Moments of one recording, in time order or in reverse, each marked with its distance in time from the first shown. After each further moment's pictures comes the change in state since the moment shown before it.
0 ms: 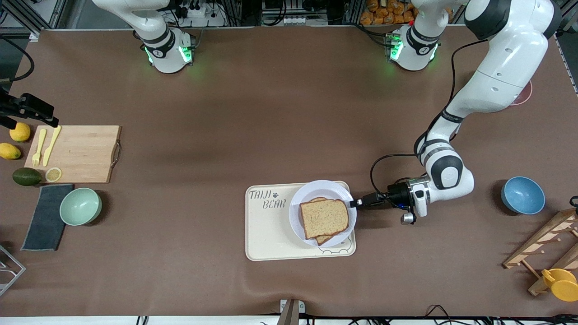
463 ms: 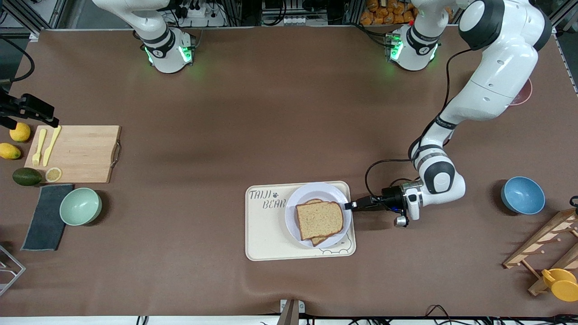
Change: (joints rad) left arm -0.027 0.069 0.000 0.057 0.000 -0.002 0.000; right arm 0.000 0.001 0.000 0.000 0.000 0.000 0.000
